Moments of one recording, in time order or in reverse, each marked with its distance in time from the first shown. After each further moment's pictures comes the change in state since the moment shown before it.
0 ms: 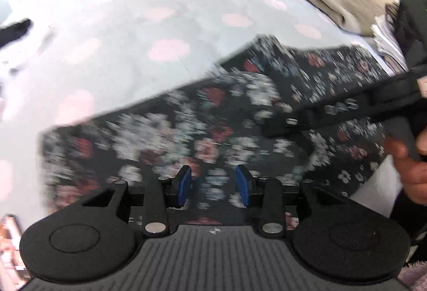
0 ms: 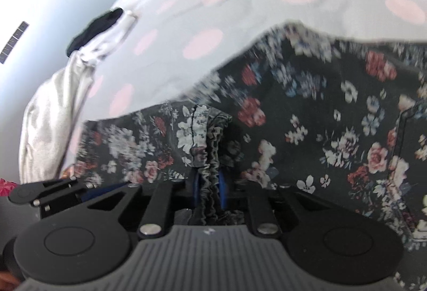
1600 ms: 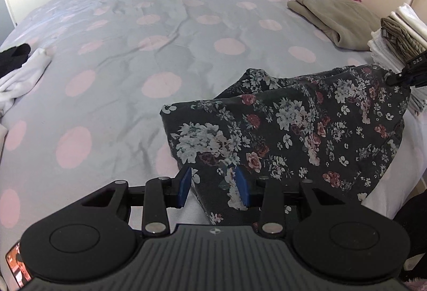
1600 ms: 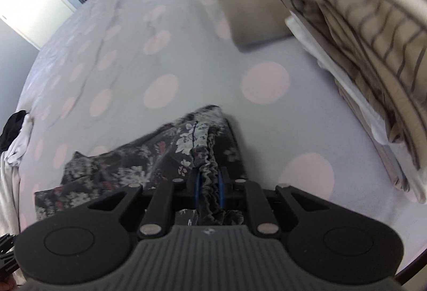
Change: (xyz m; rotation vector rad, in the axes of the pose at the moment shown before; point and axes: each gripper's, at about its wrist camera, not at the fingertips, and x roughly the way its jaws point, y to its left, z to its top) left arm 0.013 -0.013 0.022 0.061 -0.014 -0.014; right arm -0.190 -0.244 0.056 0.332 -0.106 -0.333
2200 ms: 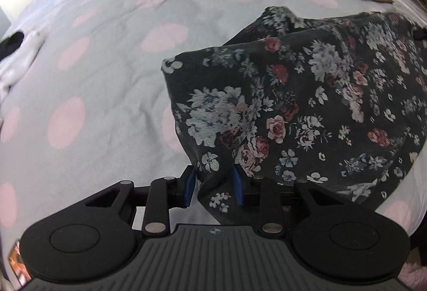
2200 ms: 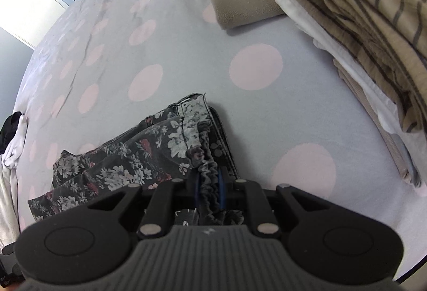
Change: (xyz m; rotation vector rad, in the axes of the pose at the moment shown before) left arm 0.055 0.014 -0.027 0.050 0.147 0.069; right arm 0.014 -0.007 0.000 0.026 0.033 -0.003
